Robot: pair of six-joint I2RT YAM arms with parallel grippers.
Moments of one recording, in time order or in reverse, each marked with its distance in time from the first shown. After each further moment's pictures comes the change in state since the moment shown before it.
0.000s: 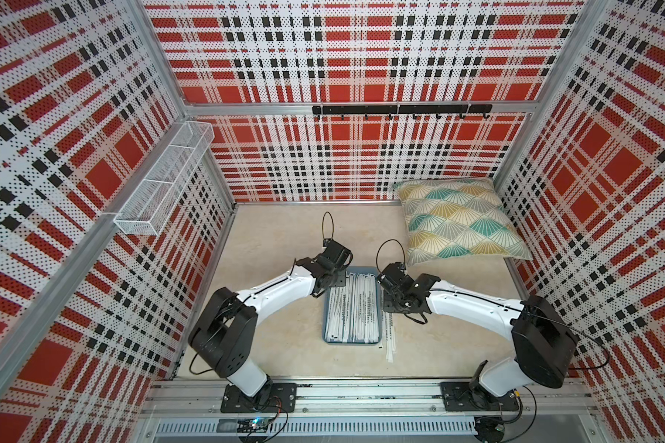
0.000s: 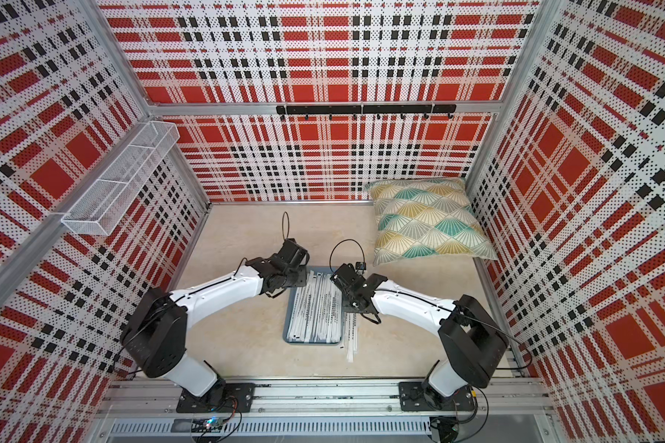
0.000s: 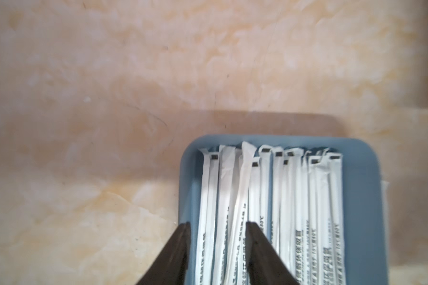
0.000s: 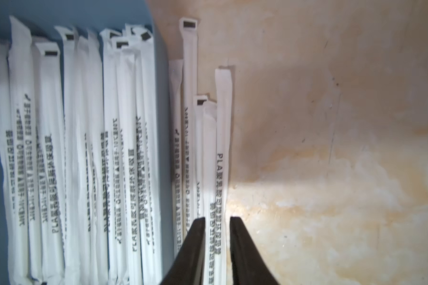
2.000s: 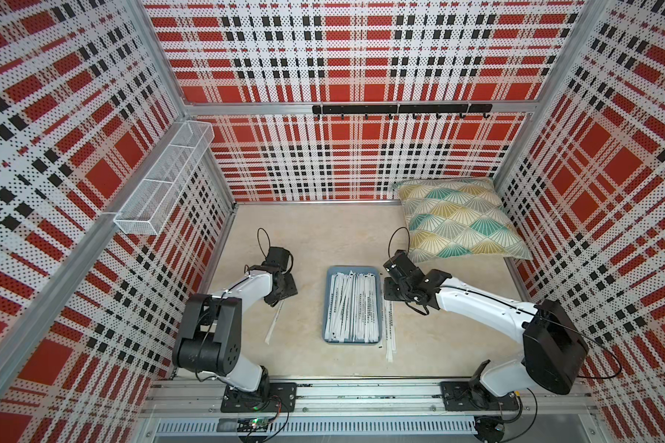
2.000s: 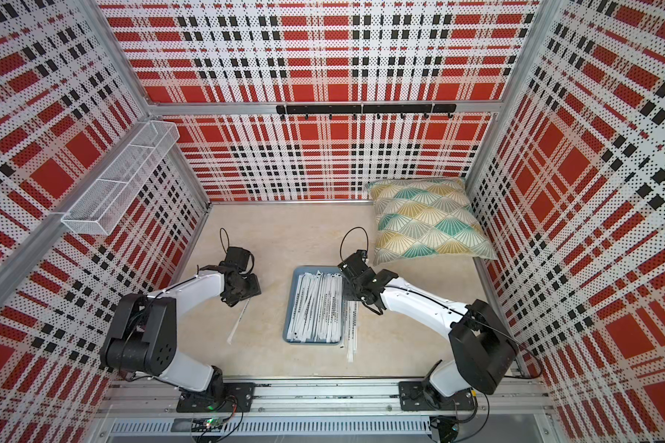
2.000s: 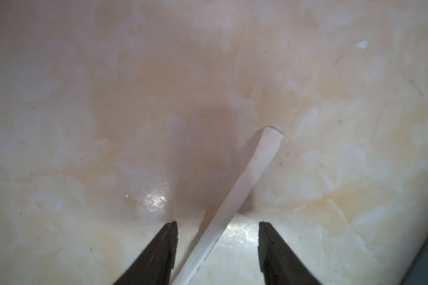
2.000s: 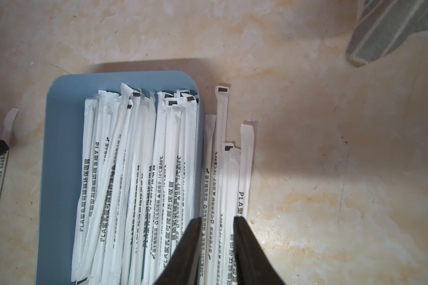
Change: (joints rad) left arm 0.494 0.021 -0.246 -0.035 0.135 0.062; right arm -0.105 -0.057 -0.005 0.154 -0.056 -0.124
